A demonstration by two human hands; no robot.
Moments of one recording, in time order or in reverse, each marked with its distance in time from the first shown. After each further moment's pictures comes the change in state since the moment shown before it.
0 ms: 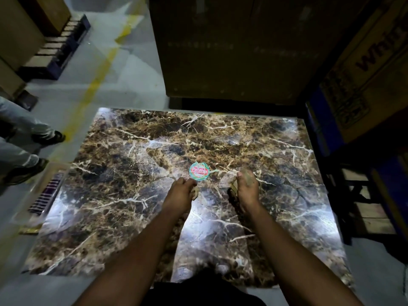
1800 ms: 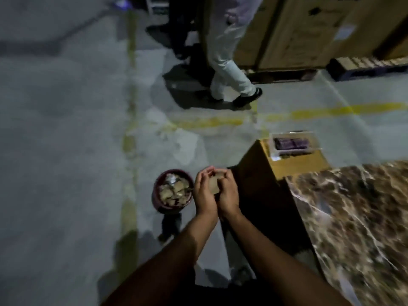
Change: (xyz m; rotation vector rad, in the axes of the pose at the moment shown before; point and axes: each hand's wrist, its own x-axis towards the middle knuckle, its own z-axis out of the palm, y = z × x) left_hand -0.509 -0.236 -0.086 -1.510 1.753 -0.879; right_hand -0.590 0.080 0.308 -0.371 -1.487 -0.390
